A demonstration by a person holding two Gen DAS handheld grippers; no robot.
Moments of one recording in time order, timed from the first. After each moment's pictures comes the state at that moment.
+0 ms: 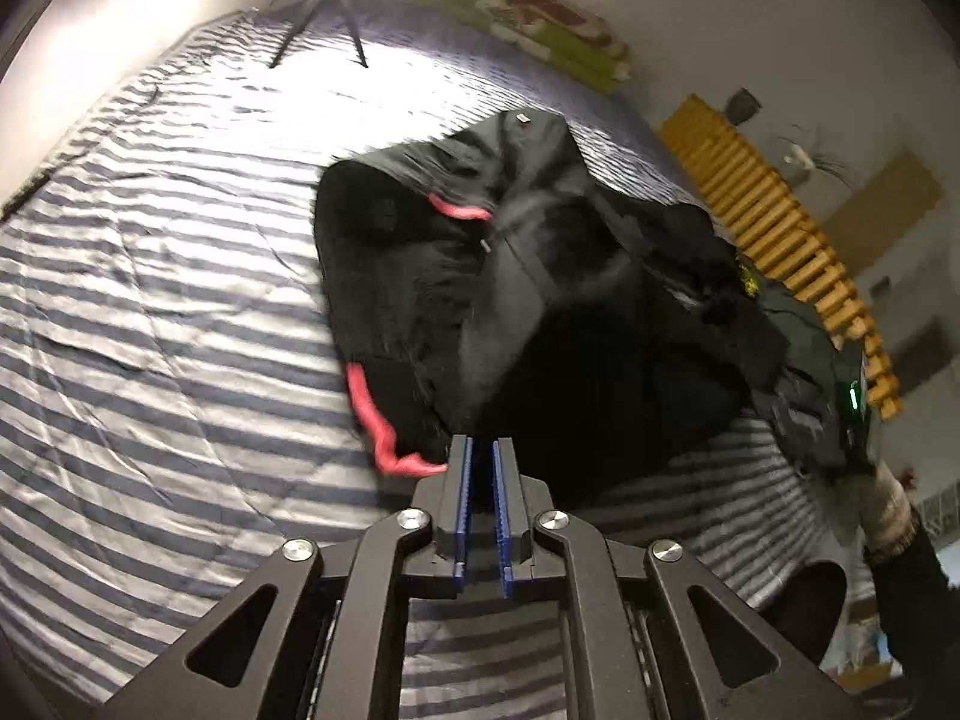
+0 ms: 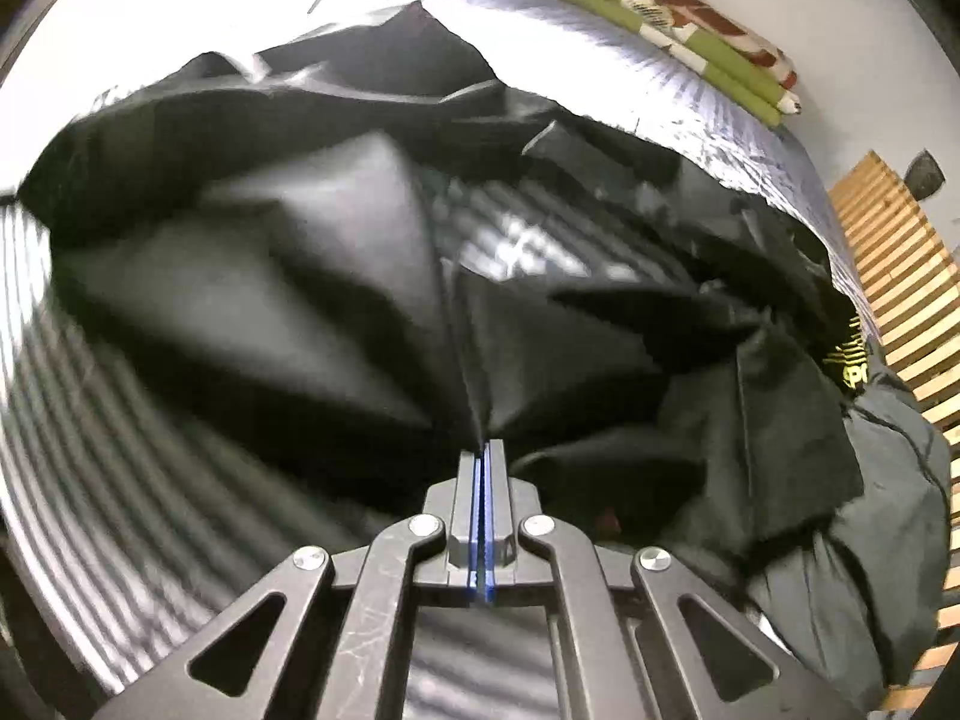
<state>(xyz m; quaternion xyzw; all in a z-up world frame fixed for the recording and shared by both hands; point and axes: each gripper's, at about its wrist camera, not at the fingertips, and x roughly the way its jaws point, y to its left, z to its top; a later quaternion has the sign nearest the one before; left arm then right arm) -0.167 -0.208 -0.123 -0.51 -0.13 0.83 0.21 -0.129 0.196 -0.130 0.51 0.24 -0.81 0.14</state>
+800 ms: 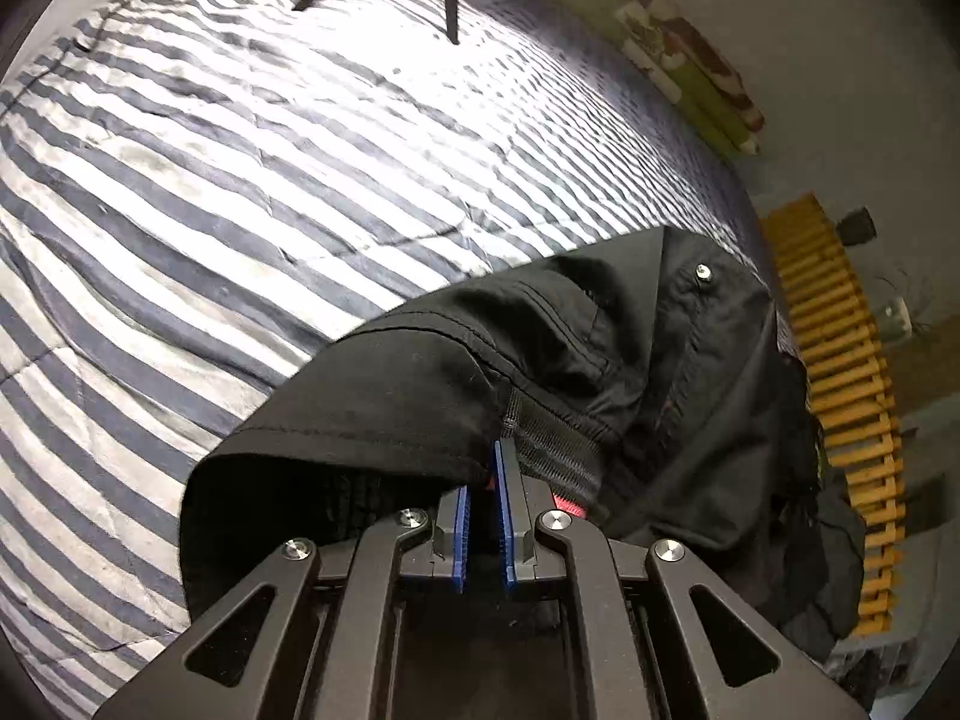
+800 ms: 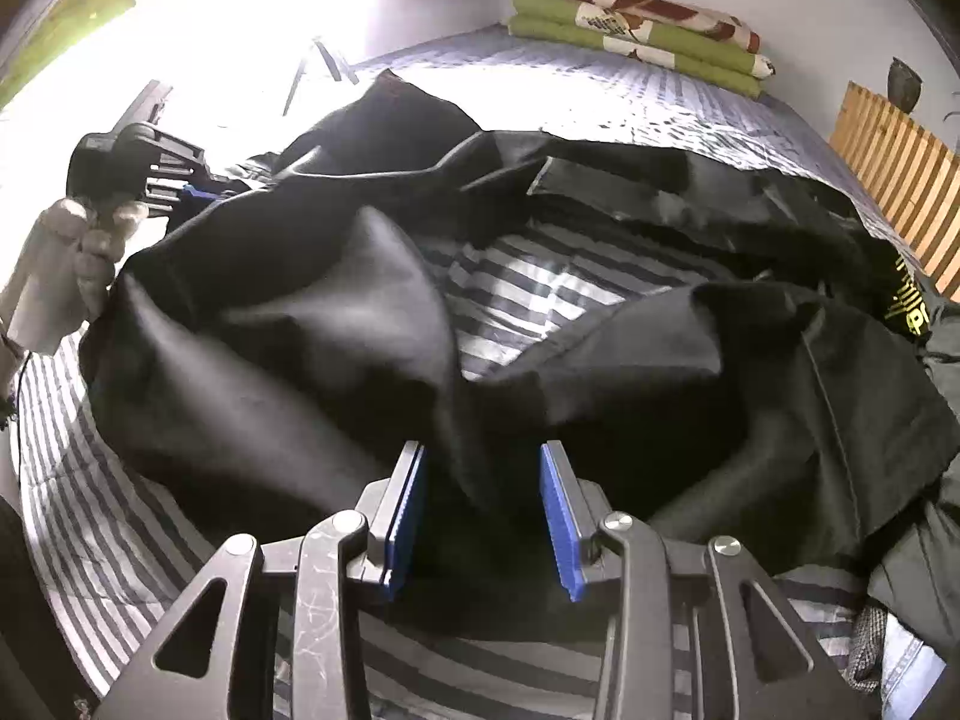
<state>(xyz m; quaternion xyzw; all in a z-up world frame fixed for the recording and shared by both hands) -0.395 -0.168 -0.197 -0.54 -0.25 0.80 0.11 -0.155 0.197 -0.144 0.47 0.08 -0.86 0.16</state>
